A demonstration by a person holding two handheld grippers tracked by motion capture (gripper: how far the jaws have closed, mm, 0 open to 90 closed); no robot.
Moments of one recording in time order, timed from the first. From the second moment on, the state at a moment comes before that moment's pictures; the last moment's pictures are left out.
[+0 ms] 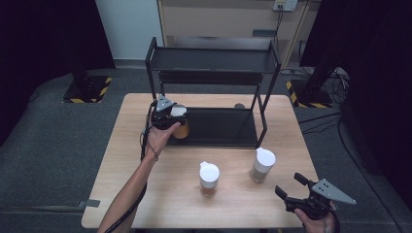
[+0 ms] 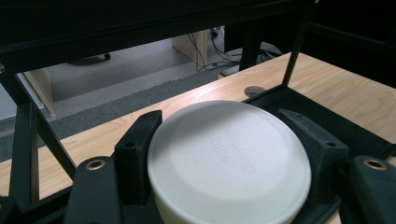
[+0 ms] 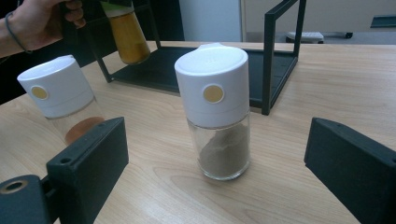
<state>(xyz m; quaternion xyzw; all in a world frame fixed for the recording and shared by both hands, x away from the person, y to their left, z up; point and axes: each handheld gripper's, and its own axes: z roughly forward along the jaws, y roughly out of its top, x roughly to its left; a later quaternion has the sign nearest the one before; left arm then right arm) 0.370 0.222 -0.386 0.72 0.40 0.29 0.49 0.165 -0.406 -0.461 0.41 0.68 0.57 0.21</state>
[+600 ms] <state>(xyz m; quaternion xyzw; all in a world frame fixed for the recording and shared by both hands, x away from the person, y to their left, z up) 0.386 0.214 -0.406 0.71 0.42 0.29 0.48 0.165 -0.407 -0.461 0.41 0.68 0.57 0.21</state>
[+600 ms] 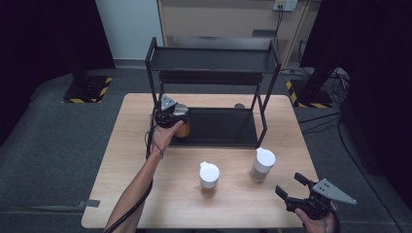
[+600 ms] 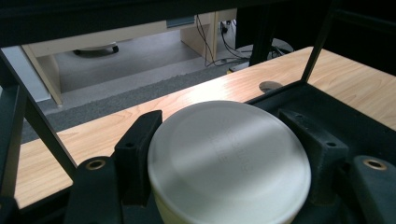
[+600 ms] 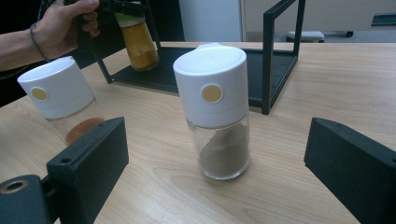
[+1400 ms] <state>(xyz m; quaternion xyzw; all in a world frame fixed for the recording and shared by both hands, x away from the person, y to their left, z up) 0.383 0.215 -0.418 0.71 0.42 0.30 0.48 0.165 -0.408 -0.462 0.41 0.68 0.57 0.21</state>
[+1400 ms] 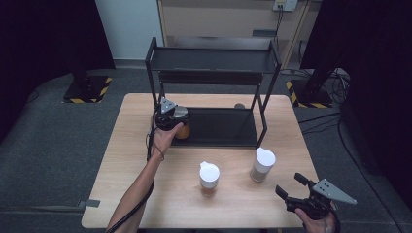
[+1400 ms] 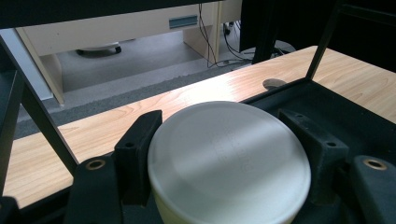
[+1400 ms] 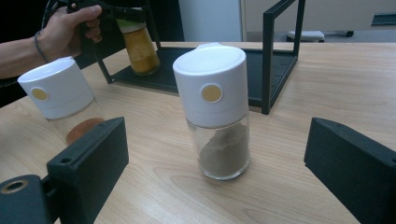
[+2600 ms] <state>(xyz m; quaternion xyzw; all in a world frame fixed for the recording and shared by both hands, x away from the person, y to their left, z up) 0.364 0.234 -0.359 0.73 0.36 0.29 0.51 0.164 -0.407 -0.461 0.41 0.68 0.57 0.21</state>
